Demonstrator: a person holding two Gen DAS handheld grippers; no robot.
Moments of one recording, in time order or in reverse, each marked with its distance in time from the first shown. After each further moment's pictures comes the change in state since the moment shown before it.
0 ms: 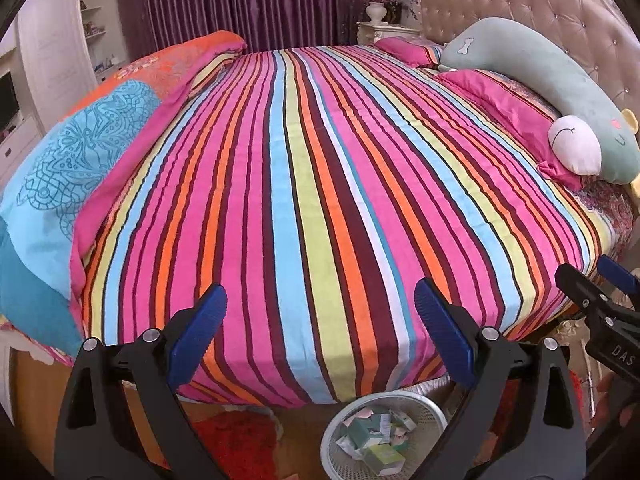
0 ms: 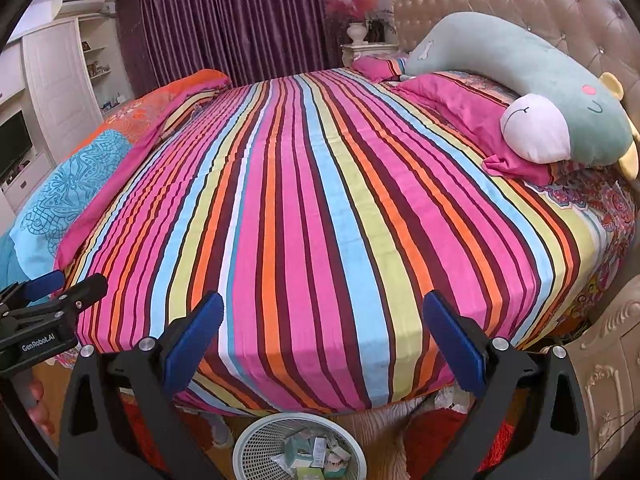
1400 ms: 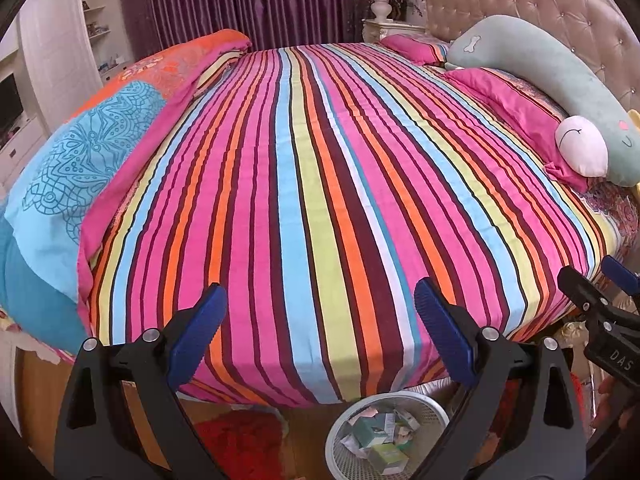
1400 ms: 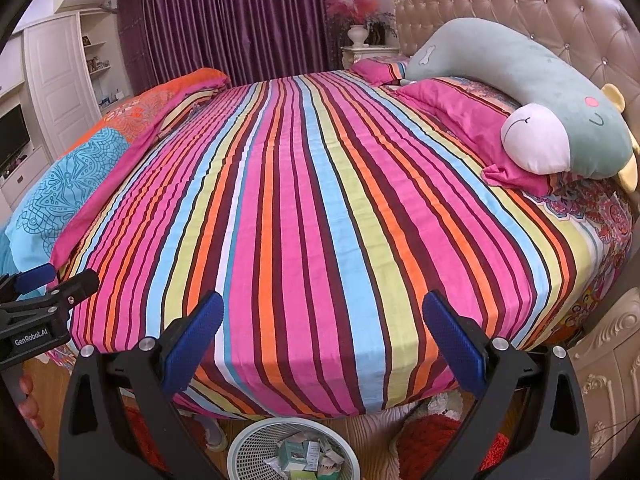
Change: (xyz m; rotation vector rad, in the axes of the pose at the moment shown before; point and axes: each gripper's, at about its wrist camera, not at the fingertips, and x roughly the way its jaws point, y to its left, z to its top) left arm 0.001 0.003 0.009 -0.006 0.015 0.022; right arm 0.006 -0.002 0.006 -0.012 0.008 -0.007
